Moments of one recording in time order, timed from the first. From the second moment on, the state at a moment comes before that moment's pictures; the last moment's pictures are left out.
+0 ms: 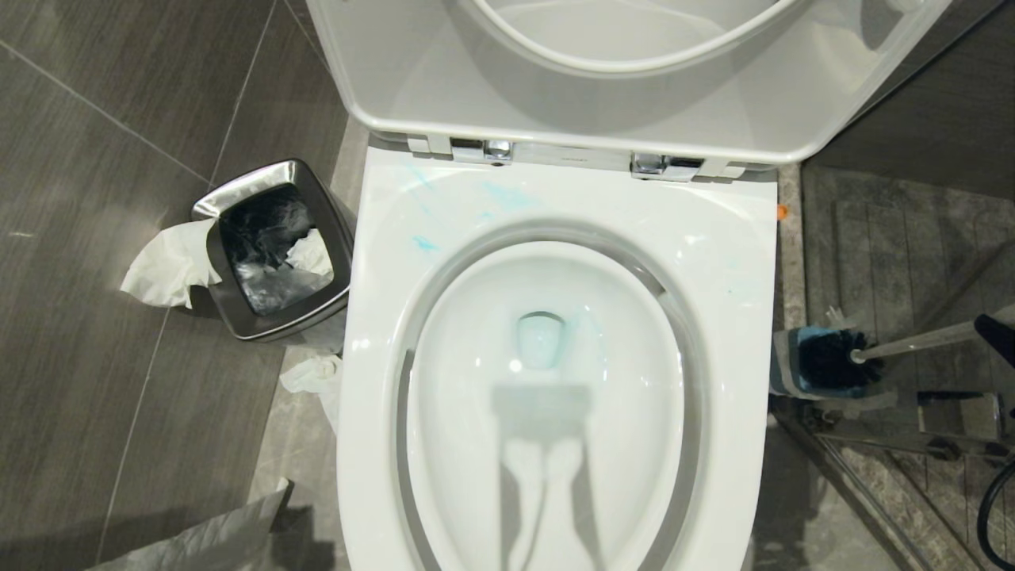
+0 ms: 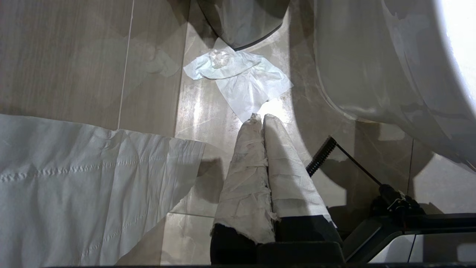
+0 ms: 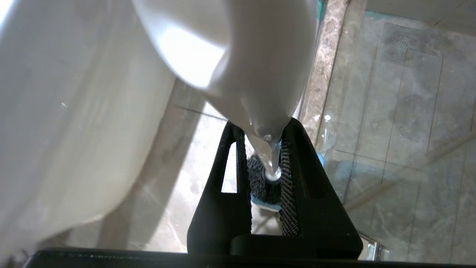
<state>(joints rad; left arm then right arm) -0.01 0.00 0.00 0.01 -0.01 0.00 -0.47 1.37 -0.19 -1.31 0.56 0.04</state>
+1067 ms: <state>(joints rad) -0.01 0.00 0.00 0.01 -0.01 0.00 -0.47 0.95 -0.92 -0.11 0.58 0.07</state>
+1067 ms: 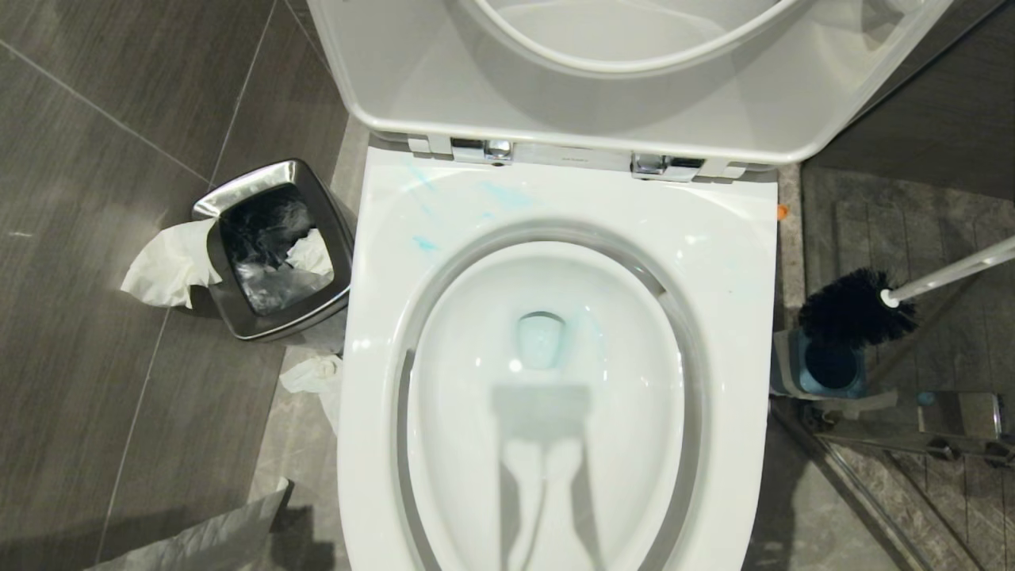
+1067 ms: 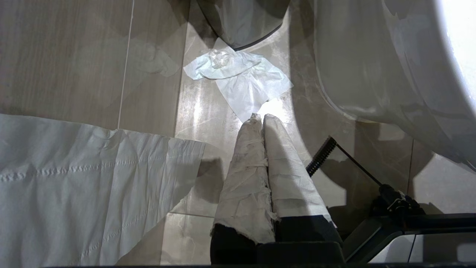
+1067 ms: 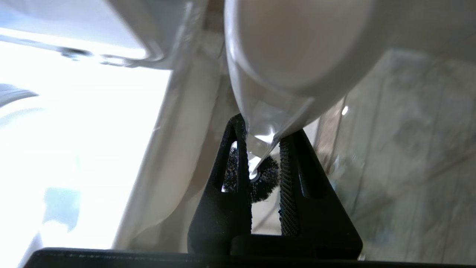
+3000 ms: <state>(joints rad) -0.01 0.00 0.00 0.01 0.00 0.00 -0.46 0.93 -1.65 0.83 0.62 0.07</state>
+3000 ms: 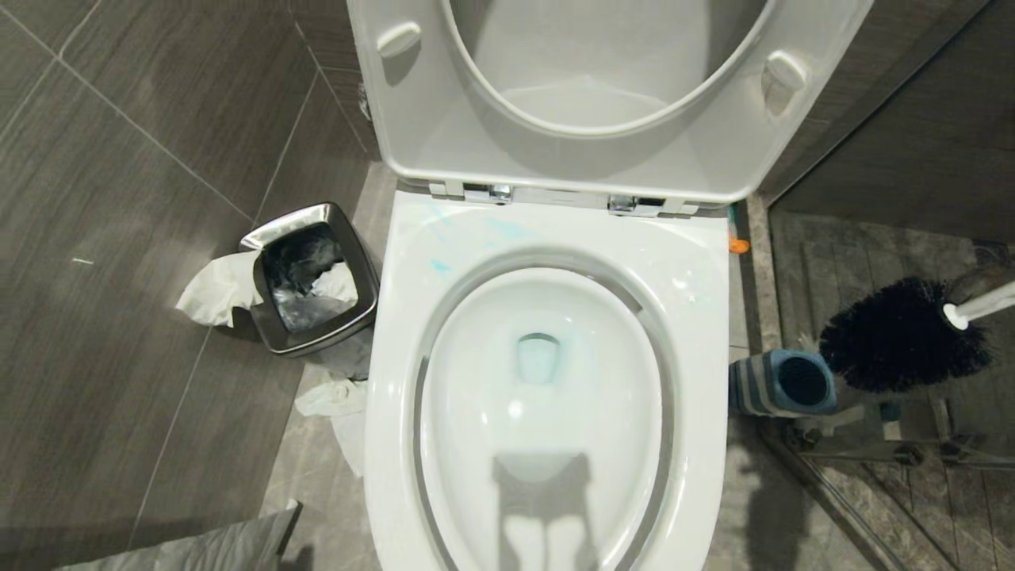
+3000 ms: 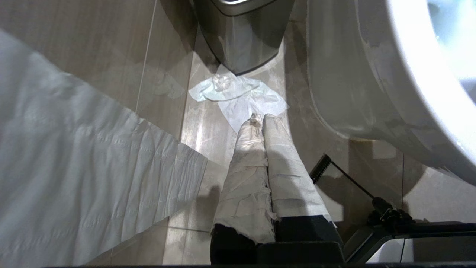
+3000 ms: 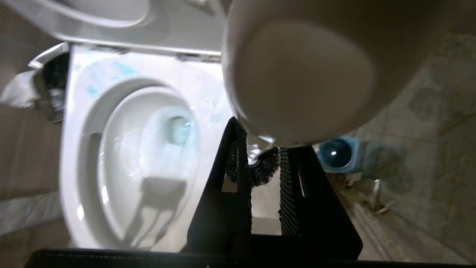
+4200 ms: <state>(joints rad) -0.01 0.00 0.00 0.01 0.00 0.00 -0.46 0.93 -1.65 0.89 0.69 0.00</state>
